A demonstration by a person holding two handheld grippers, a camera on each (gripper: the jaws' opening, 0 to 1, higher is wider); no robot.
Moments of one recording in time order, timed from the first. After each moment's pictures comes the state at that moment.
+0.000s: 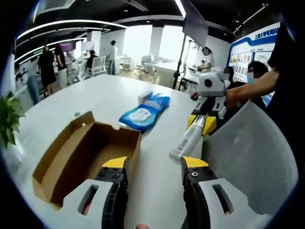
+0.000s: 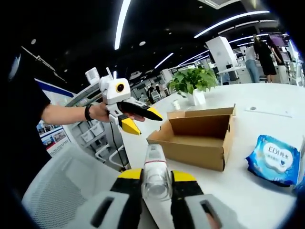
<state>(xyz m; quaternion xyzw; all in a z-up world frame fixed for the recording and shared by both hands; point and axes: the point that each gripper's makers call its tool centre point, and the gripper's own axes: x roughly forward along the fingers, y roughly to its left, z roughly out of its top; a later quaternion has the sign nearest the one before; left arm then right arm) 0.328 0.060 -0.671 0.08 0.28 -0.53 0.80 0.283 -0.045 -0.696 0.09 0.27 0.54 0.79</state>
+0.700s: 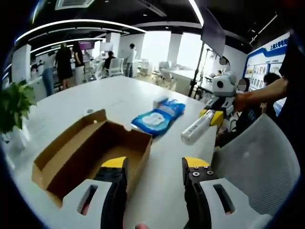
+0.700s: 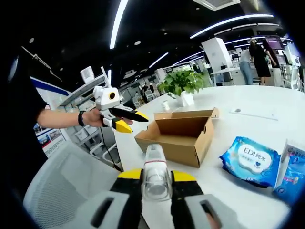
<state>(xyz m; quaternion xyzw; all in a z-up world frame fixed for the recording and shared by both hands) 0.343 0.061 -0.676 0.05 0.28 -0.46 0.84 0.305 -0.102 -0.694 0.08 0.27 0.52 0.81</state>
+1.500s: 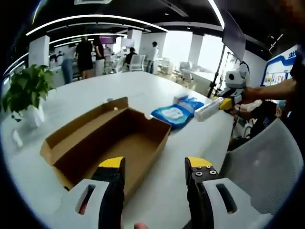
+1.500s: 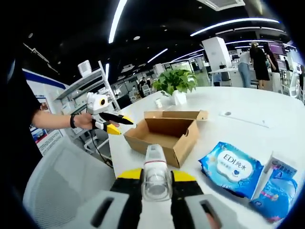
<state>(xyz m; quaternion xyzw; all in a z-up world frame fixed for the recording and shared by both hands) 0.343 0.094 -0.696 0.03 0.30 -0.38 0.88 0.341 -0.138 -0.691 0.04 0.28 0.51 0.81</state>
